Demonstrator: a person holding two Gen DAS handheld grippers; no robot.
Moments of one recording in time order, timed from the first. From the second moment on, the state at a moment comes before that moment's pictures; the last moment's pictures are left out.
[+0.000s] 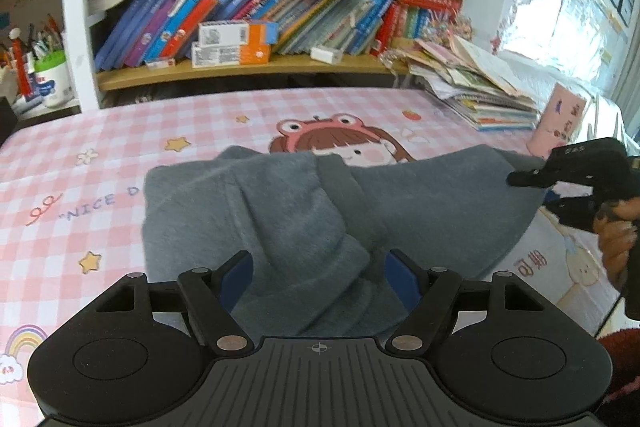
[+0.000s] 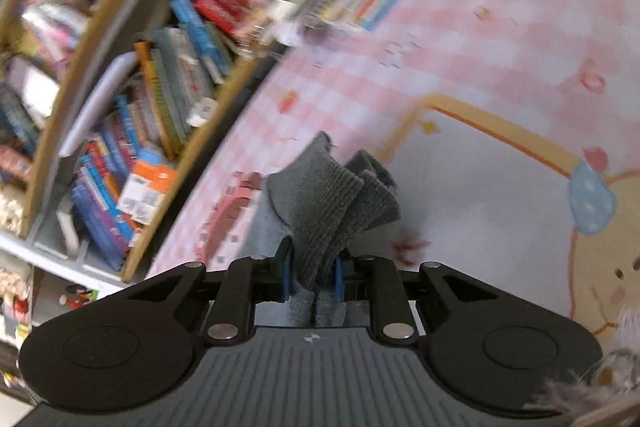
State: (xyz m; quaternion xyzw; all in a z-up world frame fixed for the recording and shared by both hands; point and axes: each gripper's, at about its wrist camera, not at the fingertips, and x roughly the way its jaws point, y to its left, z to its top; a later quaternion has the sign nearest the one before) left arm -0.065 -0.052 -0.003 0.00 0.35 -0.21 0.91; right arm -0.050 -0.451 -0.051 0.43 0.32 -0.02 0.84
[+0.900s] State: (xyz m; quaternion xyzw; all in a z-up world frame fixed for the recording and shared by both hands) left arm -0.065 0.088 -0.004 -0.09 0.32 -0.15 0.93; right arm -0.051 -0.210 0.064 0.14 0.28 0.23 0.92
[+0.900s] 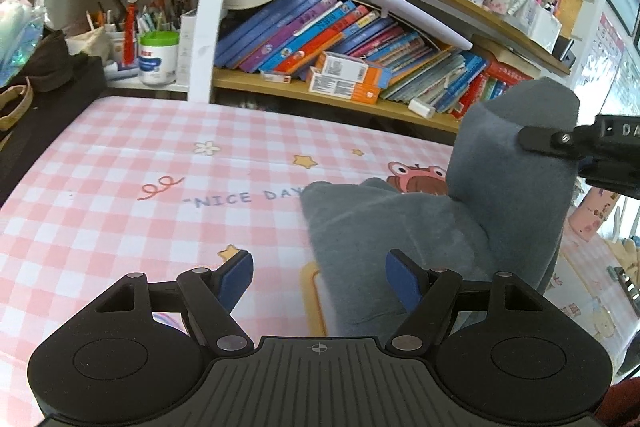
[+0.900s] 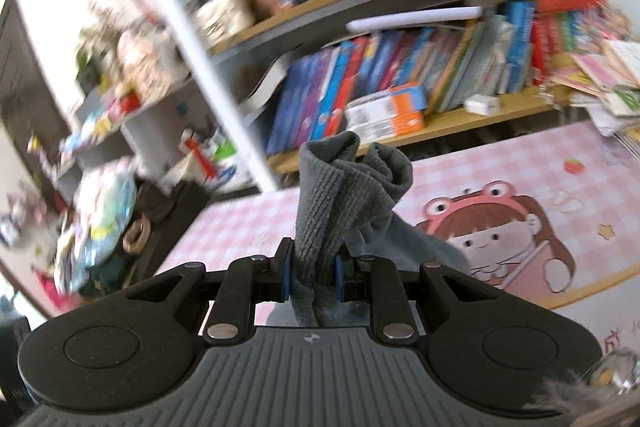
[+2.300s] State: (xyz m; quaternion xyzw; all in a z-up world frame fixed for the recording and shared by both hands) left arm -0.004 0.044 -0.010 -0.09 0.35 -0.24 0.90; right arm -0.045 -0.224 -0.016 0.06 0.43 0.13 0.89
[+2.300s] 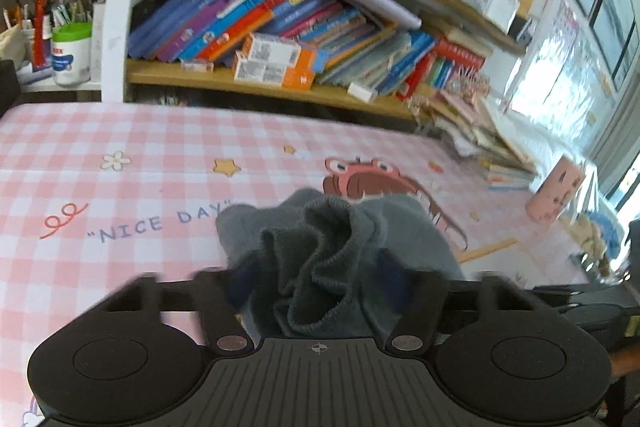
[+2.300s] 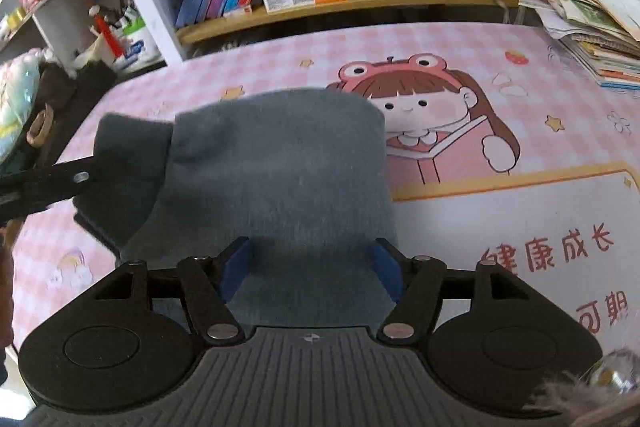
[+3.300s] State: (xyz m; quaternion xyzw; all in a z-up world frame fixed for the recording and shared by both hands) left arm -0.006 0.096 -0.061 -0.32 0.42 -0.17 0.83; right arm -0.026 -0.238 -0.021 0.10 0.44 0.16 0.88
